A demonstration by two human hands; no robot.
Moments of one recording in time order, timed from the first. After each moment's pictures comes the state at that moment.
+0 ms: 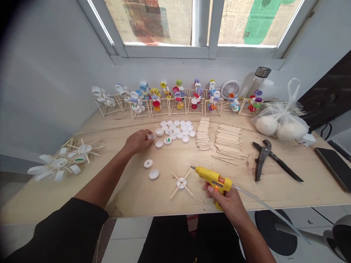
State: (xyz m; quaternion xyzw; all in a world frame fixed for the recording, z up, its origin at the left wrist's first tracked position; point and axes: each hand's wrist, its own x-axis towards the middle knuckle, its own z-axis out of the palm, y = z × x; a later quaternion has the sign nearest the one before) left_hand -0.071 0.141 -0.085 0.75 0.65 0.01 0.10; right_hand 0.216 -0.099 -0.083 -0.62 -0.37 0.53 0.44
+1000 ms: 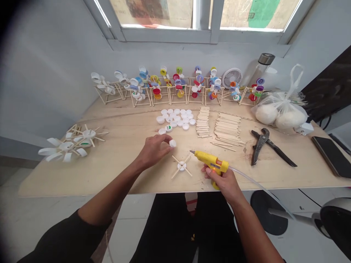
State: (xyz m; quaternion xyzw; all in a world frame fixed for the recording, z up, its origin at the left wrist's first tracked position) left_hand -0.018 0.031 -0.071 0.81 0.51 0.19 0.22; right_hand 0.218 -0.100 -0.089 -0.58 -0.38 0.54 0.47
